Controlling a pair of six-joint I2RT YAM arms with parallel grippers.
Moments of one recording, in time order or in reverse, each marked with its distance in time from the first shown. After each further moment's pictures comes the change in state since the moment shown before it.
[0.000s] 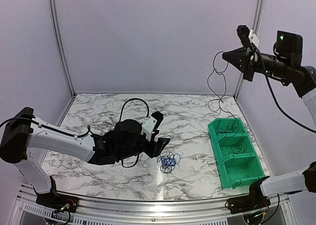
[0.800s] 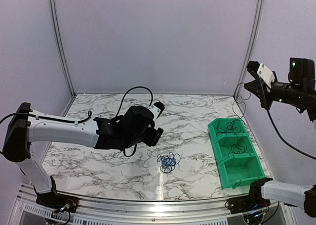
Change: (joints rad) left arm 0.029 0.023 0.270 -0.497 -0.233 0.061; right arm -0.152 -0.253 -0.235 -0.241 0.220 -0.241
